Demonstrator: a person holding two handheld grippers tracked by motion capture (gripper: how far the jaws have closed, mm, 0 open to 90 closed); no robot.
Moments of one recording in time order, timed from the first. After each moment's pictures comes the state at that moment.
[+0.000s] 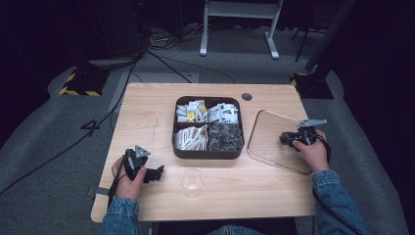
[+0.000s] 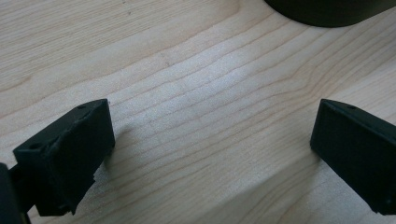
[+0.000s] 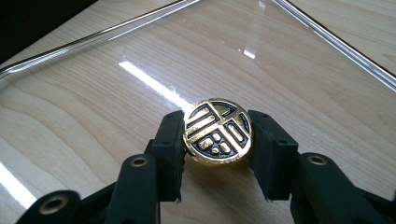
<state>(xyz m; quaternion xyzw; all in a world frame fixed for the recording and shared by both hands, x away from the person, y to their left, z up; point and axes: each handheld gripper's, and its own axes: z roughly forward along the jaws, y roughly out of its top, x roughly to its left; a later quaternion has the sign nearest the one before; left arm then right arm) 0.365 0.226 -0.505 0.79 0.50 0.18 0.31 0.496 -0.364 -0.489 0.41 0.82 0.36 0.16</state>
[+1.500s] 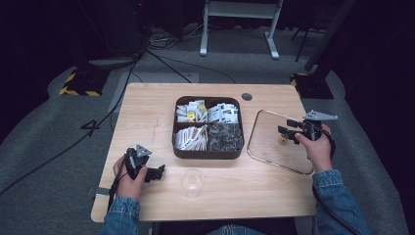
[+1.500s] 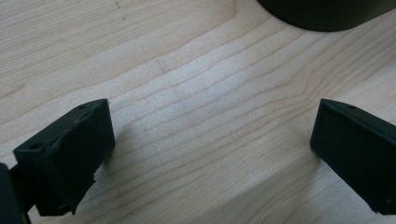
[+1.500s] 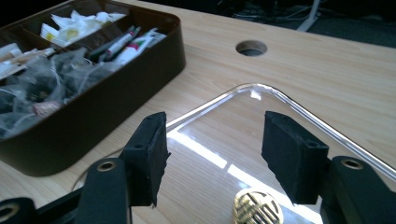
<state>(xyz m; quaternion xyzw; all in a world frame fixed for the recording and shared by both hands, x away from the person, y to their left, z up) 0.368 0.224 -0.505 0.79 0.49 0.18 0.31 0.479 -0.345 -0.436 0.40 0.77 0.46 0.19</state>
